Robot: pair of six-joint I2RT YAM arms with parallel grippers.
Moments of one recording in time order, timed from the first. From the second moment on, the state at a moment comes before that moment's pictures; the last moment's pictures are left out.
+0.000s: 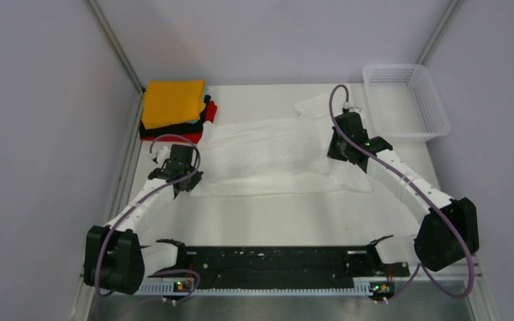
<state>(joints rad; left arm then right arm) -0.19 1.15 0.68 -0.49 -0.24 -1.03 0.40 1.30 1.01 -0.54 0.24 0.53</state>
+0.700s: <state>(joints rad) -0.17 1.31 0.86 -0.48 -0.22 -0.92 0.30 1.81 1.43 -0.51 0.15 0.43</state>
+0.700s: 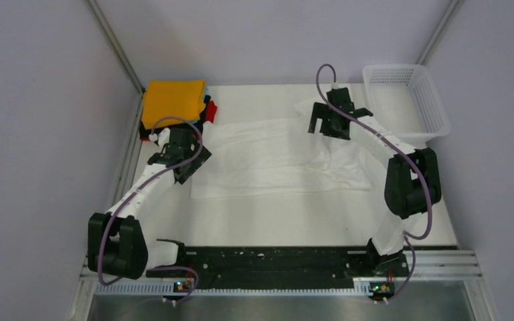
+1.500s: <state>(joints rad) -0.18 1.17 0.66 -0.39 0.08 -0.81 0.30 1.57 0.91 -0.25 -0.12 0.41</state>
